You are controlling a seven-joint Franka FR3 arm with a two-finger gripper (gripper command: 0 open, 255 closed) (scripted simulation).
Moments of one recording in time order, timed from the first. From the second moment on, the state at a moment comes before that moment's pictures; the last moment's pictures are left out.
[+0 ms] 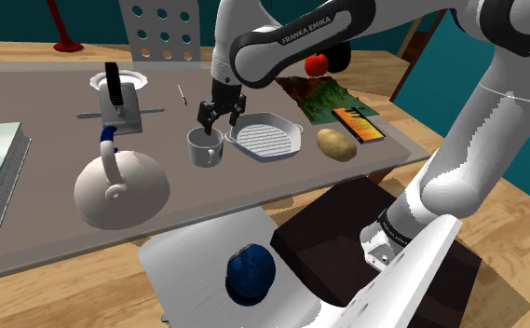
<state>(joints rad) 0.11 0.14 0.36 -2.07 -0.04 2.30 0.41</state>
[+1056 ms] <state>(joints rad) 0.12 0.20 0.36 -2.08 -0.07 2.37 0.43</state>
